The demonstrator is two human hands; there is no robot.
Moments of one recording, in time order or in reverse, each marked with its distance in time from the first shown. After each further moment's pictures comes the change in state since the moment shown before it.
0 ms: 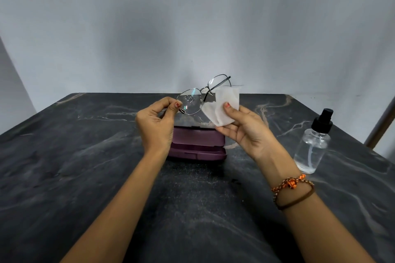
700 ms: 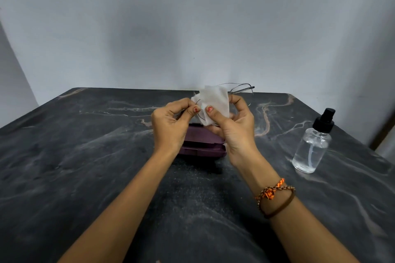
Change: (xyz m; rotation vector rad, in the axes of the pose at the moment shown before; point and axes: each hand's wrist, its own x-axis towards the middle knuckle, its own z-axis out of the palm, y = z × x) left_hand -0.015 0.008 0.011 0.067 -0.124 -0.034; right_hand -0.011 0.023 0.027 -0.073 0.039 -0.323
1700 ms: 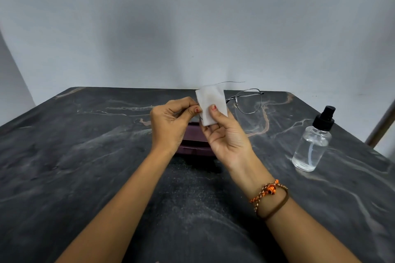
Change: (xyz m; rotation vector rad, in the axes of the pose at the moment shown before) left_hand 0.004 -0.004 -0.003 -0.025 -0.081 0.060; right_hand 0.001 0.009 0.009 0.589 0.038 0.330
